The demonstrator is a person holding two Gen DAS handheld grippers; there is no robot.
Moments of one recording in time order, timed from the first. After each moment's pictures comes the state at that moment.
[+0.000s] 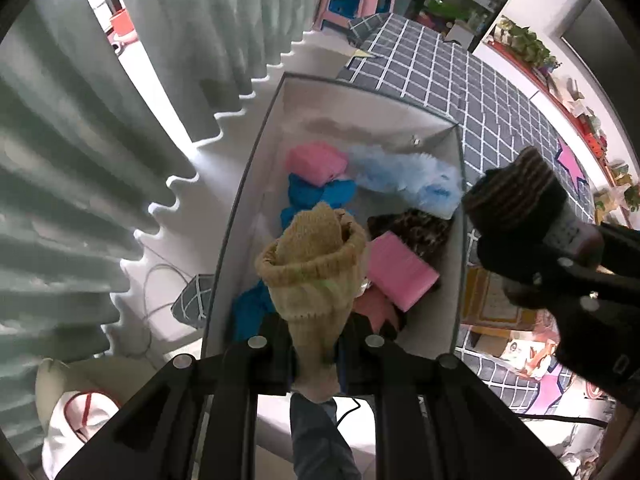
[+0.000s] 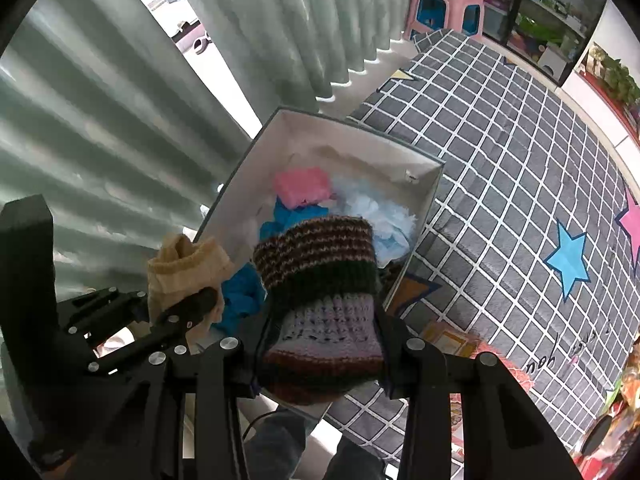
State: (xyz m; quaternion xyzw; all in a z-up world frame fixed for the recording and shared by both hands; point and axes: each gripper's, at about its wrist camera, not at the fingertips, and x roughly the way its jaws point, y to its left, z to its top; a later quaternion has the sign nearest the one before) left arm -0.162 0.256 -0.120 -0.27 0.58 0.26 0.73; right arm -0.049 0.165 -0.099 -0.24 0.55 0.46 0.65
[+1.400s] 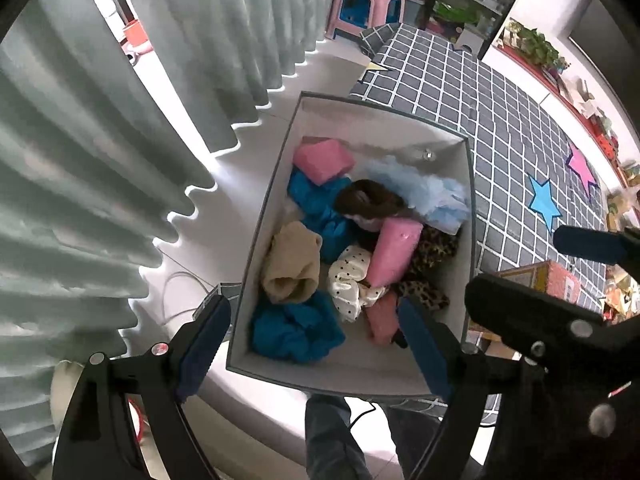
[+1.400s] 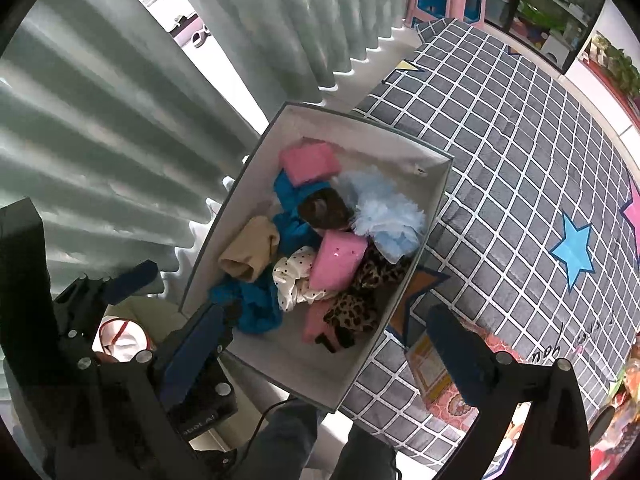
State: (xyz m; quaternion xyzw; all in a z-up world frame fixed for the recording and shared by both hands) left arm -0.160 0.257 -0.097 -0.24 0.57 0.29 0.73; right arm -0.052 0.172 -0.088 -0.24 0.57 0.46 0.64
